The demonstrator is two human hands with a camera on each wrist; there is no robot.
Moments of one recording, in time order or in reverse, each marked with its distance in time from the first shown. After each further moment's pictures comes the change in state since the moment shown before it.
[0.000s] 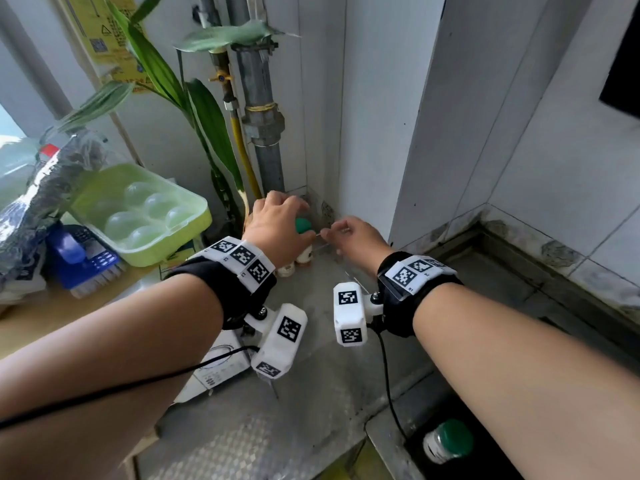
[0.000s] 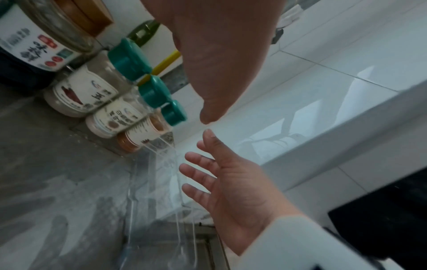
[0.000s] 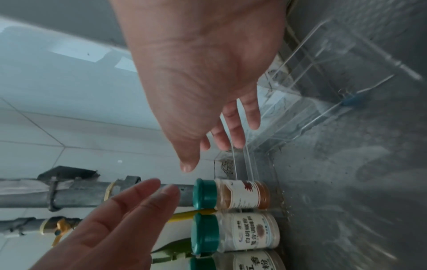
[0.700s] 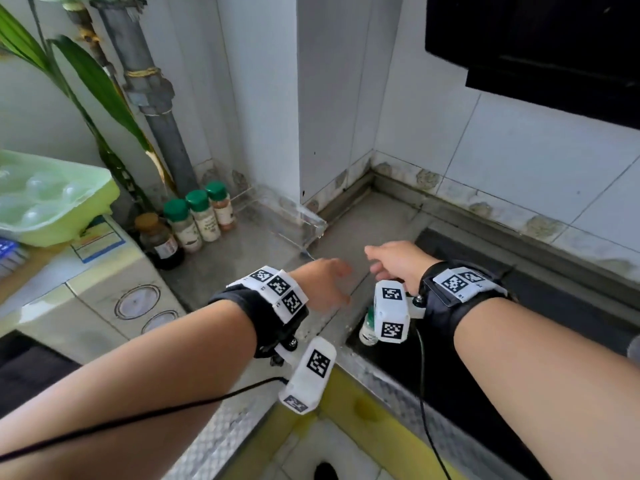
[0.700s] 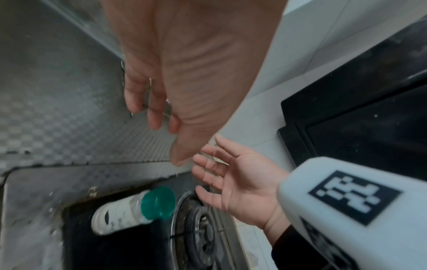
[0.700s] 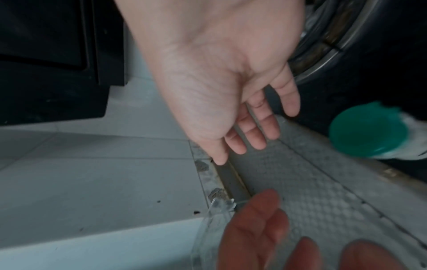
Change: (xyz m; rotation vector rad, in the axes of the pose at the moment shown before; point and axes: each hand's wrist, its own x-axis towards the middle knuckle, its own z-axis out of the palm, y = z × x) left_hand -0.135 0.088 0.084 -0.045 -0.719 0.461; right_hand -0.178 0.105 -0.059 0.204 0.276 0.569
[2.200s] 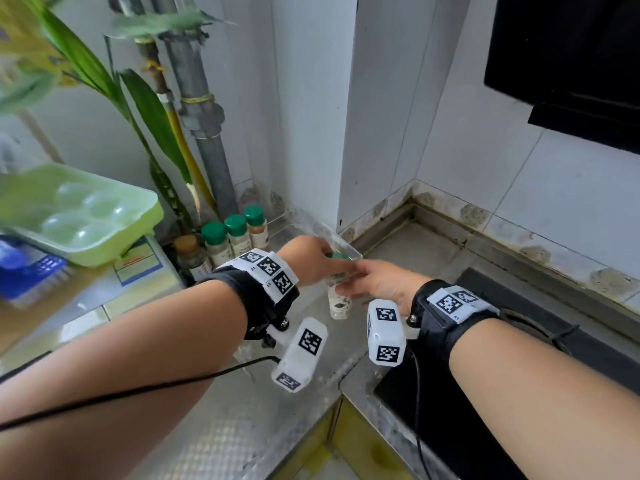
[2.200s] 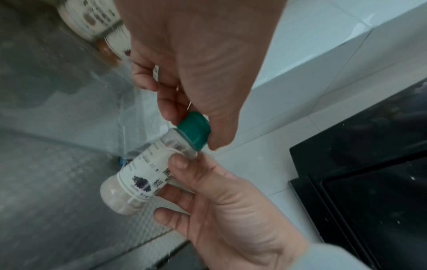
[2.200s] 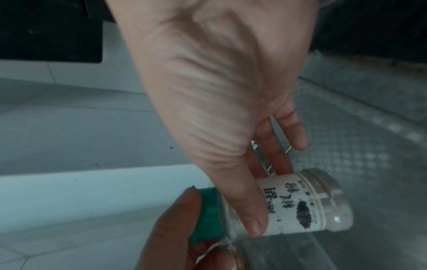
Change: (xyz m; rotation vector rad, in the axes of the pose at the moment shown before) left_hand 0.019 -0.041 -0.080 -0.035 0.305 -0.235; right_hand 0.020 -0.057 0.045 -0.043 -0.464 -0.229
